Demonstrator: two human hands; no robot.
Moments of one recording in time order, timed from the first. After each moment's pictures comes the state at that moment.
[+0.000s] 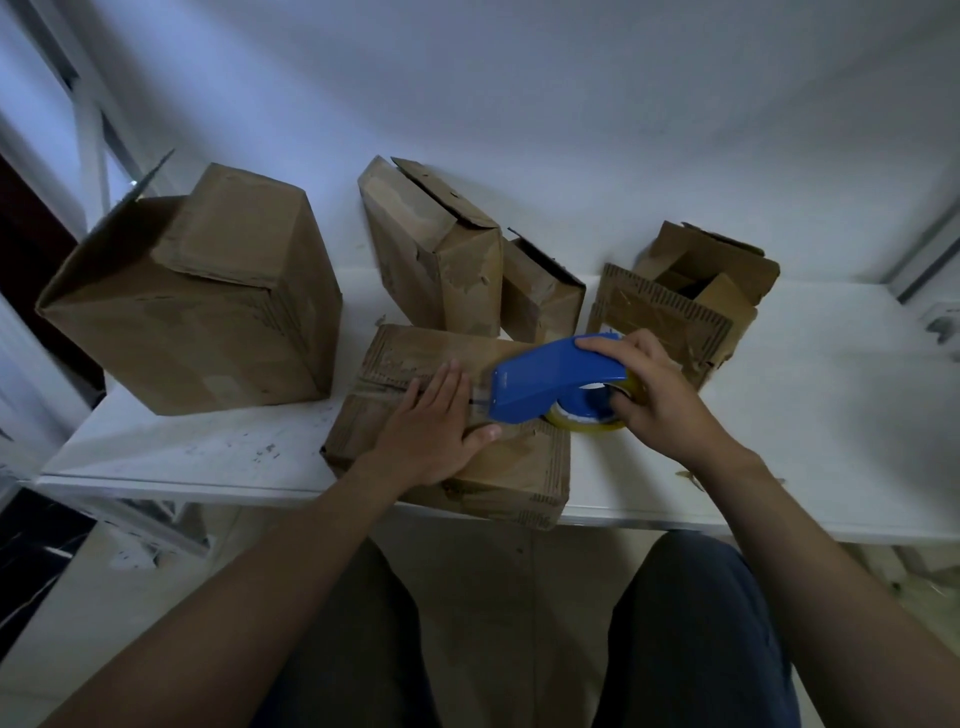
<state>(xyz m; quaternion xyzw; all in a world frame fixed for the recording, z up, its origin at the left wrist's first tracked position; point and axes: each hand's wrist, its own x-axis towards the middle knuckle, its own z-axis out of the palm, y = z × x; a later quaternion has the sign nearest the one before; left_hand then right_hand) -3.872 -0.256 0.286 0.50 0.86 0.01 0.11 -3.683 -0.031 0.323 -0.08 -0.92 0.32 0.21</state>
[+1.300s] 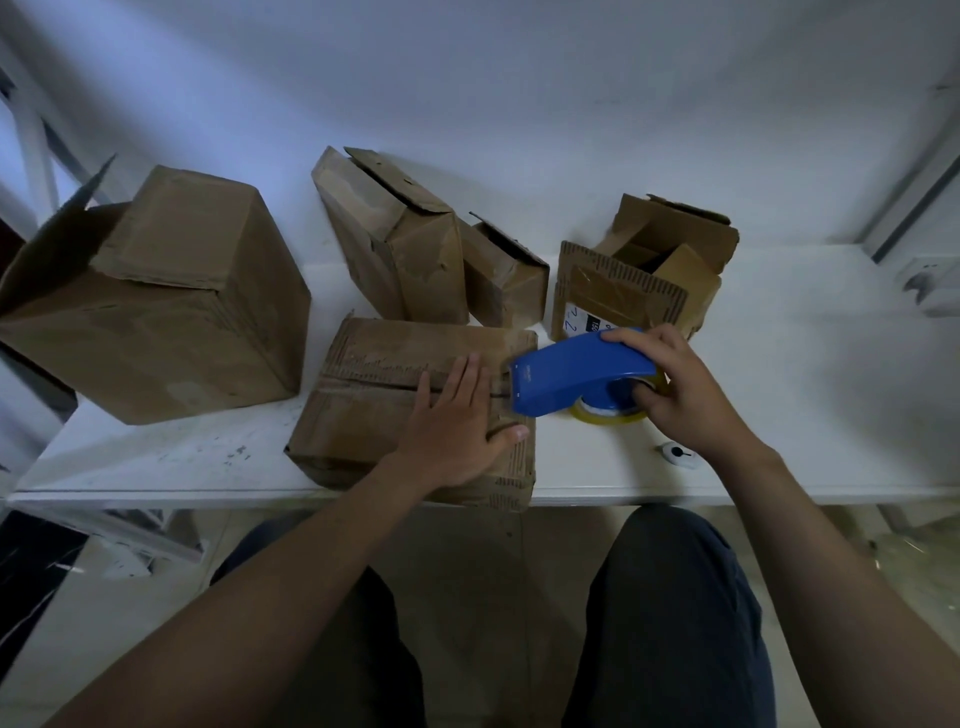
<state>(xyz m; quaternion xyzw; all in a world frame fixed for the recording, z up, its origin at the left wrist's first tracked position) -3.819 -0.207 0.279 0.51 0.86 0.00 0.10 -3.630 0.008 0.303 -0.13 -0.90 0.36 0.23</state>
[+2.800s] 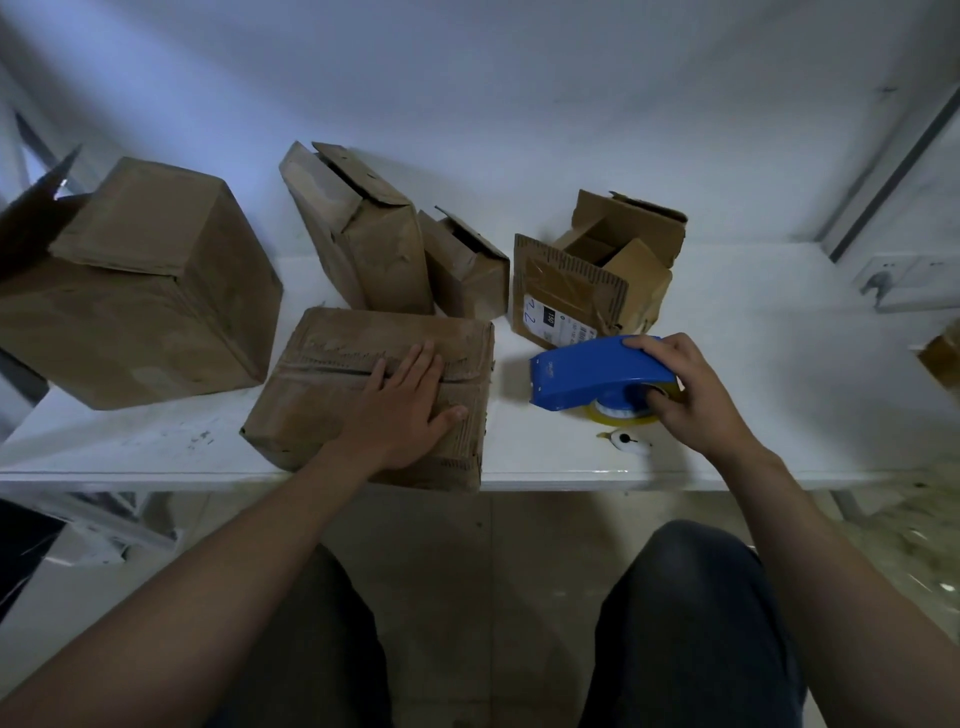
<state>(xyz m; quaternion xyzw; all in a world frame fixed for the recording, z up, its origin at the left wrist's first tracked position) -3.817 -0.213 0.279 0.51 0.86 0.00 0.07 -3.563 0.059 0.278 -0.16 -0.90 0.32 0.24</state>
